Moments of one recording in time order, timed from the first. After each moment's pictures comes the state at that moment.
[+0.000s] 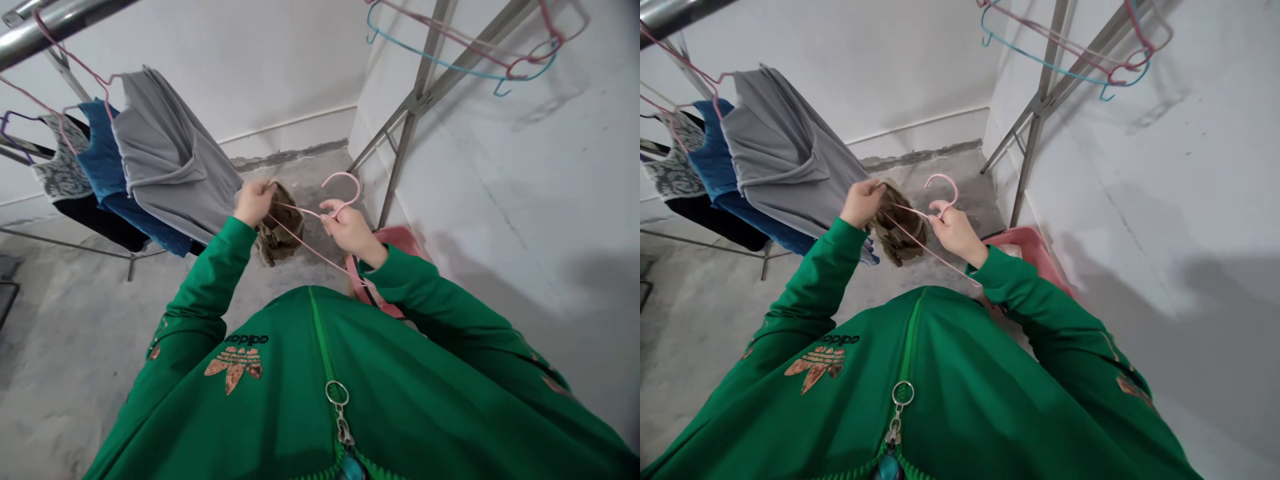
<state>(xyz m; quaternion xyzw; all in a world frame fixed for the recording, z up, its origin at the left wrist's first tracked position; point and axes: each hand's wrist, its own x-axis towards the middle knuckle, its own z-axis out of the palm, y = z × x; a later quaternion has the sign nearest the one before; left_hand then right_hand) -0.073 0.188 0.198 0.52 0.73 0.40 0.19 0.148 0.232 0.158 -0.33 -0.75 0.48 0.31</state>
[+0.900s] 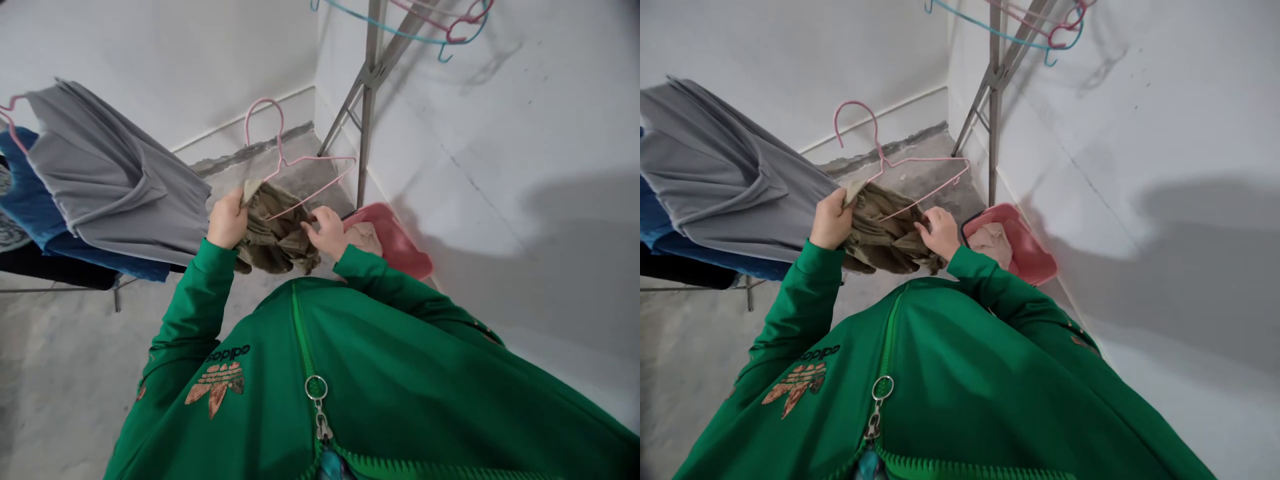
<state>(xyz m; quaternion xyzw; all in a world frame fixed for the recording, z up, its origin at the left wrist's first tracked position) -0.058 0.189 0.214 0.60 0.75 0.24 0.10 0.154 0.250 0.070 -0.41 -0.75 0.32 0.40</state>
